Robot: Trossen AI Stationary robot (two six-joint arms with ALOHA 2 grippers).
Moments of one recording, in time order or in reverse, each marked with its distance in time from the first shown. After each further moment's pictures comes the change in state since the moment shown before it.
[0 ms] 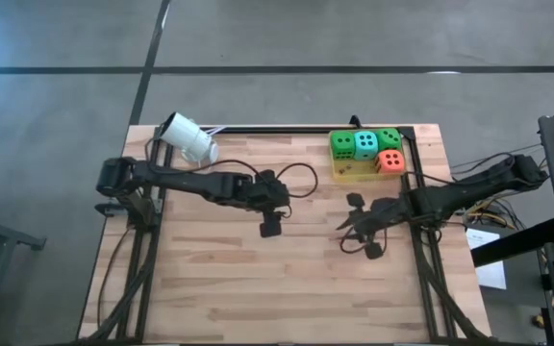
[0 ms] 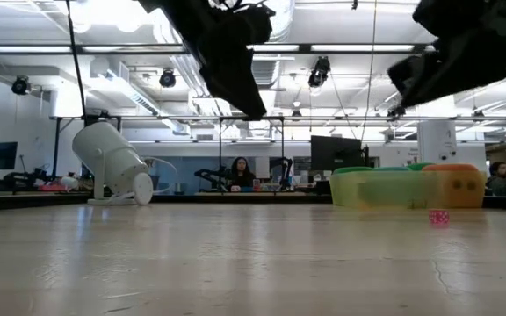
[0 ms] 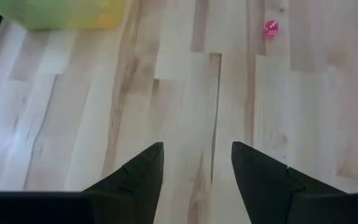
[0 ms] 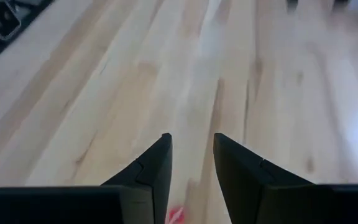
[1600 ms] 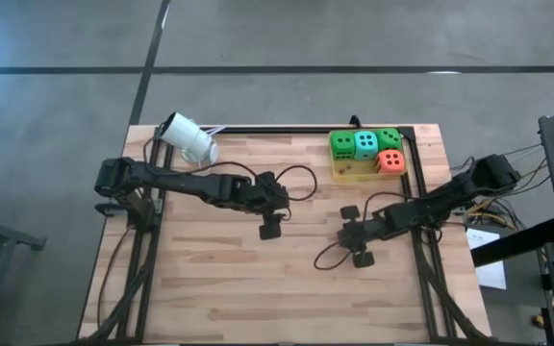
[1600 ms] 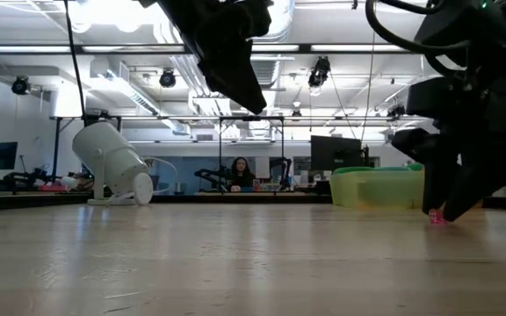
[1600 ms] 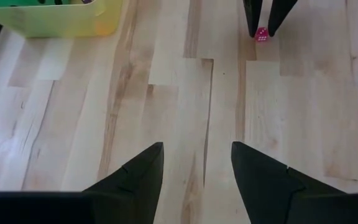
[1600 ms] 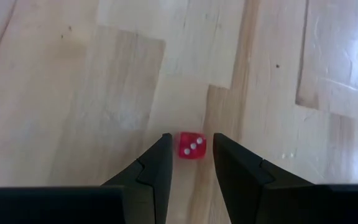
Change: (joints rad) left arm -0.023 -0.017 0.000 0.004 -0.010 -0.008; right arm 0.066 0.407 0.000 -0.035 0.109 0.105
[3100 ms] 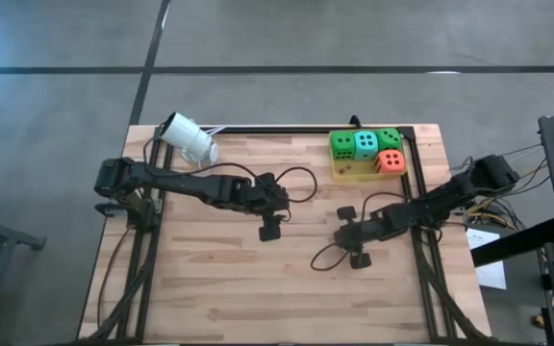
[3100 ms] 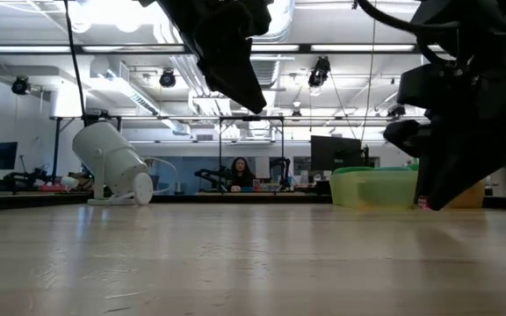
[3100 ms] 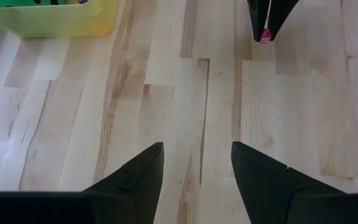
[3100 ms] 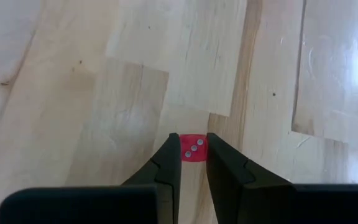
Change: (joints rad) left arm -0.009 0.000 0.000 -0.001 0.000 -0.003; right arm 0.000 0.024 0.045 0.006 -0.005 -0.001
